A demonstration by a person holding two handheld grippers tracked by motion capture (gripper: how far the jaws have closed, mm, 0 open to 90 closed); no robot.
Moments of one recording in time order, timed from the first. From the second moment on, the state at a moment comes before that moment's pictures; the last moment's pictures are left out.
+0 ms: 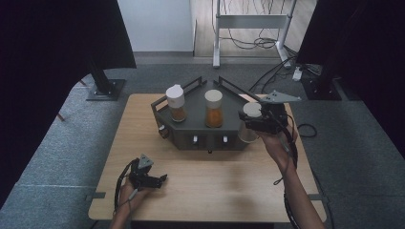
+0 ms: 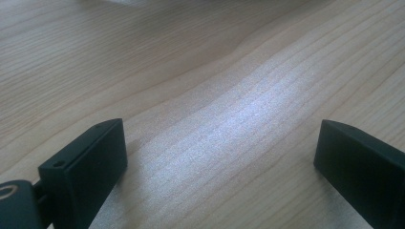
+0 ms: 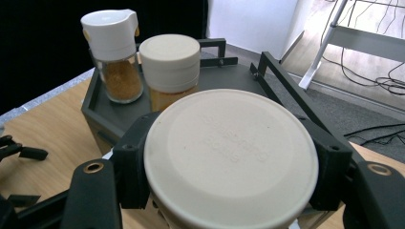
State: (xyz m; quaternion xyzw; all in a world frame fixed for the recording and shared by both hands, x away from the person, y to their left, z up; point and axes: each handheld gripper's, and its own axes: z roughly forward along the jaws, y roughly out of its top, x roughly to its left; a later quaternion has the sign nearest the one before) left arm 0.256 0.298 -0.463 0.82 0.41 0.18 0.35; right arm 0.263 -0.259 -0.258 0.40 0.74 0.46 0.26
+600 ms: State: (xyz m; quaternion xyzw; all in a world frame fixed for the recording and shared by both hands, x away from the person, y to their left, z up) left arm 0.256 0.298 -0.463 0.82 0.41 0.18 0.35; right arm 0.303 -0.242 -0.252 0.42 0.74 0.45 0.28
